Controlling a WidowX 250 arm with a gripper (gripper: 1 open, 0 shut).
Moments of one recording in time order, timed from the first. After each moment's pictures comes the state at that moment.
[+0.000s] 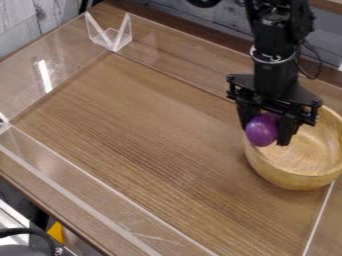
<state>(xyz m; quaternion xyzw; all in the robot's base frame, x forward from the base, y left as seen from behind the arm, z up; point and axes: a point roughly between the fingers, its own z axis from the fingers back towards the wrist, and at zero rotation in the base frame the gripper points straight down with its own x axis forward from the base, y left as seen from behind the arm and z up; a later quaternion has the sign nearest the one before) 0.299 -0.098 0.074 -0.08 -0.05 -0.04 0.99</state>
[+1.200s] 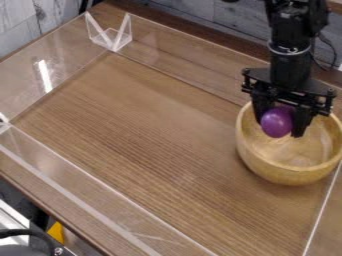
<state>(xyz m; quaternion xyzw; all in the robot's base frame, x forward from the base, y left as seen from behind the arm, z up) 0.325 -0.102 0.071 -0.08 -0.05 -0.03 0.99</state>
